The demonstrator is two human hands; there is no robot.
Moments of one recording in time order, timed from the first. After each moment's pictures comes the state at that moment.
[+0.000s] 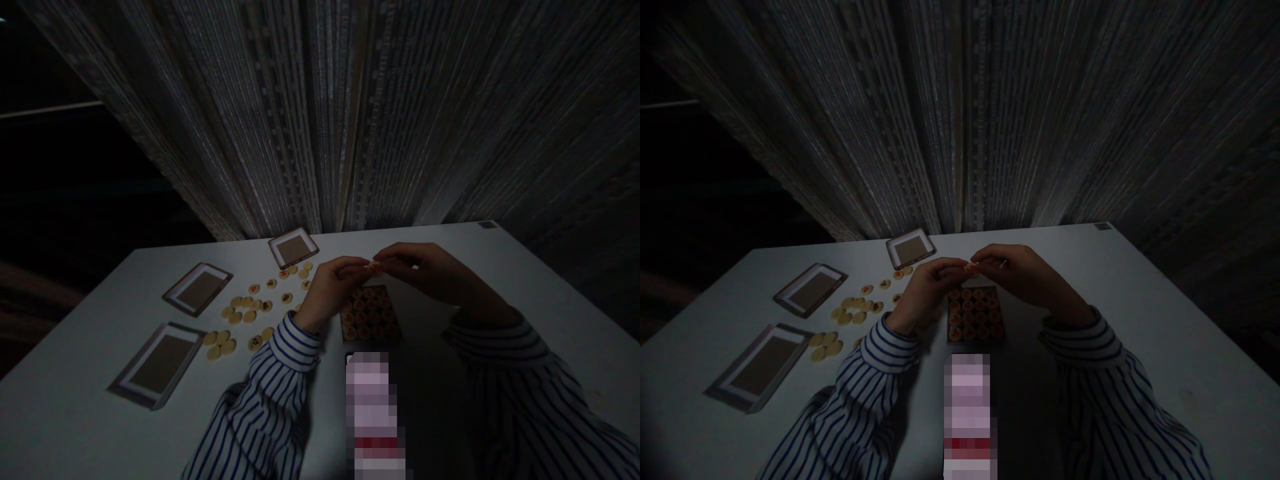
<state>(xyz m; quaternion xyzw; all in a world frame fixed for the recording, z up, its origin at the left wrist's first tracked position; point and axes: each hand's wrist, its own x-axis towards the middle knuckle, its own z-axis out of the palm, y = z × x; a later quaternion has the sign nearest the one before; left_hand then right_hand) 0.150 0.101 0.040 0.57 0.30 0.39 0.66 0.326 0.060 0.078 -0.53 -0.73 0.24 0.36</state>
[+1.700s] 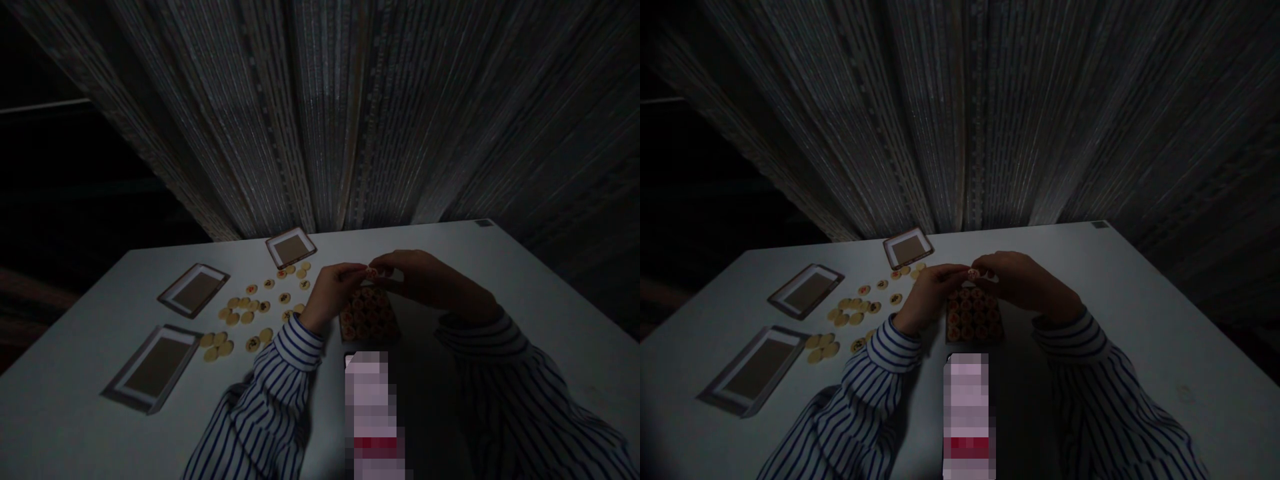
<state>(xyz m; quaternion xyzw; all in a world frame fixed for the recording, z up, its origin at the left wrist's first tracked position) 0.157 0.103 0.028 0.64 0.35 0.36 0.58 0.334 0.064 0.059 -0.50 -0.85 0.04 0.18</state>
